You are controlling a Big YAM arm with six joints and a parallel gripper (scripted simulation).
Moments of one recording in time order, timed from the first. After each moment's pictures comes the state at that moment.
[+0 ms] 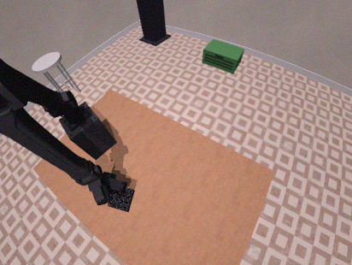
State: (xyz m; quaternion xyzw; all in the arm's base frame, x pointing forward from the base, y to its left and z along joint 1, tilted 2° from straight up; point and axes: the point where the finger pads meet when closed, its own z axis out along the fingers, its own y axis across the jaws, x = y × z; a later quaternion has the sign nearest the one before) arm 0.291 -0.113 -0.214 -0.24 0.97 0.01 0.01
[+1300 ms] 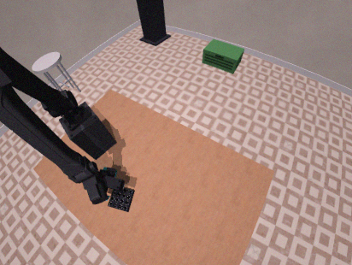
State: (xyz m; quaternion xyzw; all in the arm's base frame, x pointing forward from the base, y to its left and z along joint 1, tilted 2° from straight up) arm 0.291 -0.113 -0.177 -0.24 0.97 0.01 0.01
